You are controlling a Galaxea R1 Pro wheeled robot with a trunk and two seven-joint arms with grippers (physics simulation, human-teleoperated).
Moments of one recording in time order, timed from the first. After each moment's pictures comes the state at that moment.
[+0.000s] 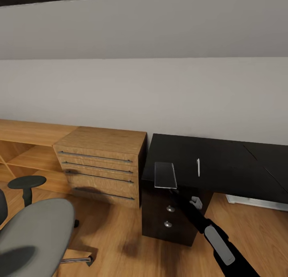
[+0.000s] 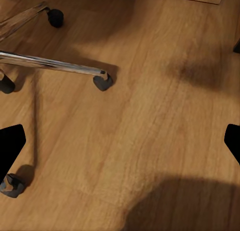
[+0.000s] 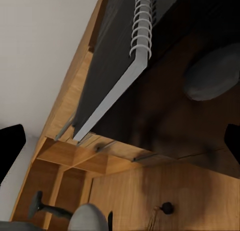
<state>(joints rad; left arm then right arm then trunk) -0.14 -0.03 0.60 -0.03 -0.55 -0.84 0.15 -0.38 -0.10 0.17 -0.94 -1.12 0.19 0.38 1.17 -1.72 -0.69</state>
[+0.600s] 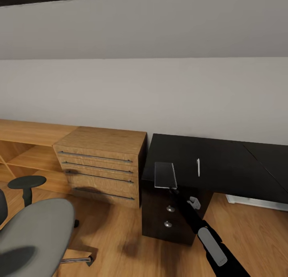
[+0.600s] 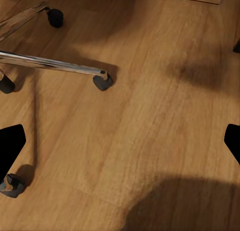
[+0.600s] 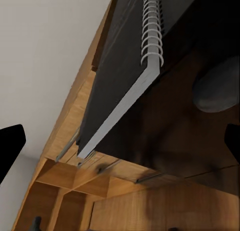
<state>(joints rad) -0.14 -0.03 0.60 -0.03 -0.55 -0.84 0.14 -0.38 -0.04 0.17 -0.92 -1.12 0.06 0.38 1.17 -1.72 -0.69</state>
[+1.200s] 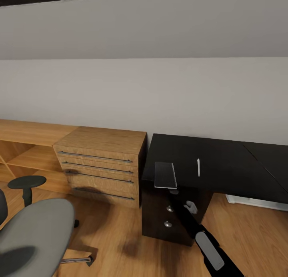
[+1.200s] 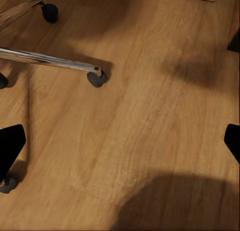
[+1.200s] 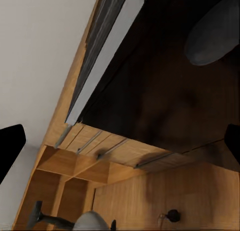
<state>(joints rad) -0.14 -0.05 0.60 -0.02 -0.54 -0.83 0.14 -0.37 -0.02 0.18 -0.87 -1.10 0.07 0.40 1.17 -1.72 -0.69</state>
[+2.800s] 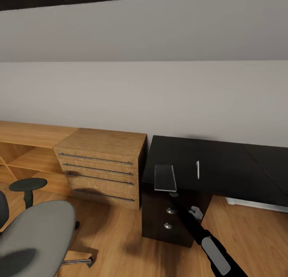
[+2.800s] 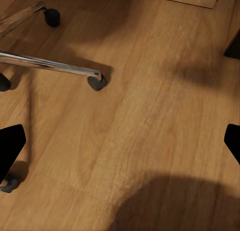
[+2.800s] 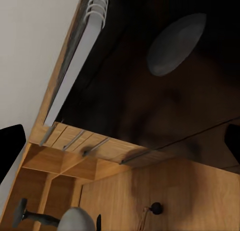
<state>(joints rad) -0.14 -0.06 0.60 -0.02 -0.54 -0.84 0.15 -0.36 -0.07 0.18 -0.82 -1.10 0.07 0.42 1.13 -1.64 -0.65</state>
